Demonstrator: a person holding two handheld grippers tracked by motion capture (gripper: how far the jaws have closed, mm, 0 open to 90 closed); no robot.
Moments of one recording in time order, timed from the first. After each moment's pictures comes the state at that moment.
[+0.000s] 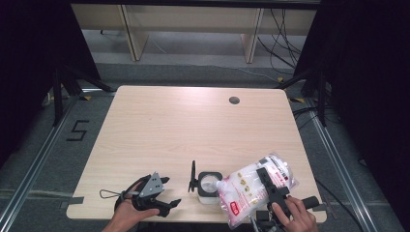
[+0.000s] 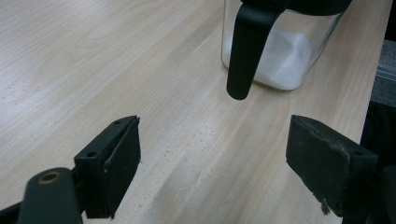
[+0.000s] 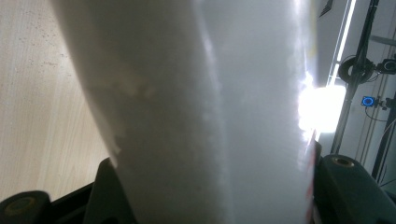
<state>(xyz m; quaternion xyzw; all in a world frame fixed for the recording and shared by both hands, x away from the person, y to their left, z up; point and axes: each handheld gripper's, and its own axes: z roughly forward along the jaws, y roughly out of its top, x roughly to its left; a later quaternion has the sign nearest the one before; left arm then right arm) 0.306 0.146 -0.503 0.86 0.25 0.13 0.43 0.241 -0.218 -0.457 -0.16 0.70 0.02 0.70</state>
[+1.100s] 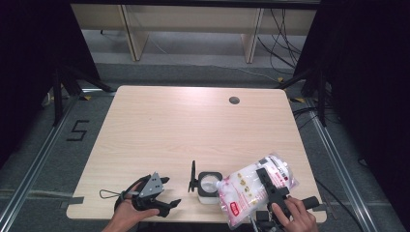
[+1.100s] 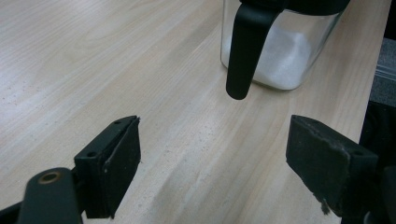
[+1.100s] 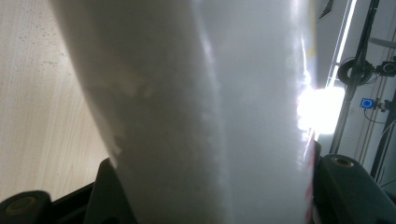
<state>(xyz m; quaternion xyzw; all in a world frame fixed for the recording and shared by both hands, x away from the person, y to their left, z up) 0.306 0.146 -0.503 0.86 0.25 0.14 0.43 0.240 -0.218 -0.457 -0.16 0.70 0.02 0.70</state>
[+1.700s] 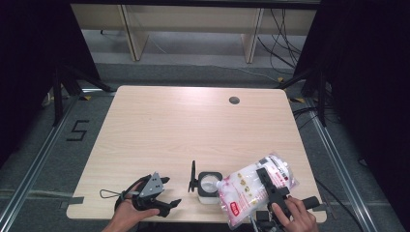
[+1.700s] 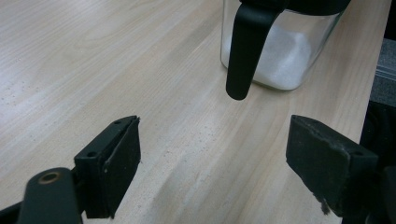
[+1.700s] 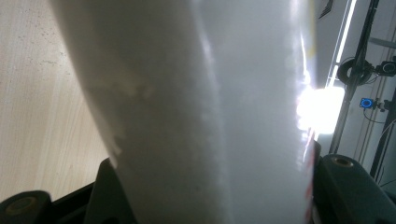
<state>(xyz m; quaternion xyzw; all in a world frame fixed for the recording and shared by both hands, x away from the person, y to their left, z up) 0.305 0.145 -0.504 0.86 0.25 0.13 0.43 0.240 -0.218 -0.456 -0.16 0.70 0.02 0.70</state>
